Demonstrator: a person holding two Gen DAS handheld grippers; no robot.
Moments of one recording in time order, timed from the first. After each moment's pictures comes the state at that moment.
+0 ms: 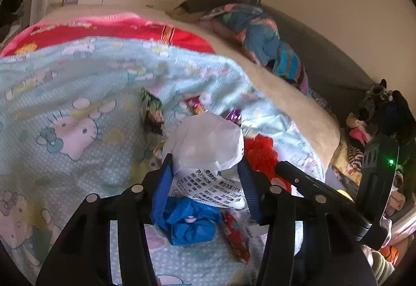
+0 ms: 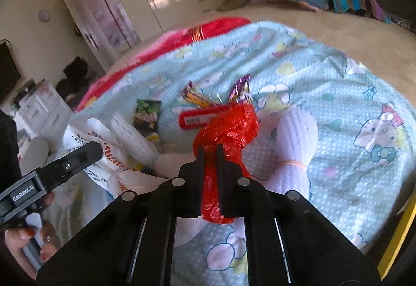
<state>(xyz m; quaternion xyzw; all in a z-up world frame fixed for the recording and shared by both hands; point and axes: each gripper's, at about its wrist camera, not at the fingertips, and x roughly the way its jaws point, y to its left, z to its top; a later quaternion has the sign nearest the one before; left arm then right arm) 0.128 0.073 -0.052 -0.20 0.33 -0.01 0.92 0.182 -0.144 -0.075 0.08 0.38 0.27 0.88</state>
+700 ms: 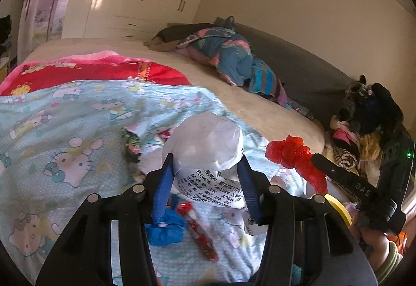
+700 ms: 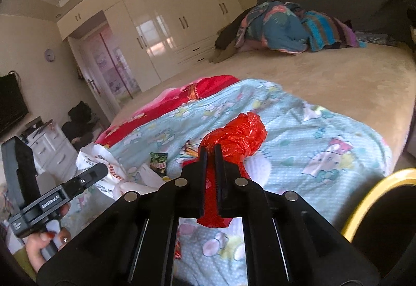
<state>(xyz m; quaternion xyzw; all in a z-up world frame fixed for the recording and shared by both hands) 0.094 0.035 0.005 -0.16 0.26 -0.05 0.95 0.128 -0.228 0.000 0.13 0.27 0.24 0.92</state>
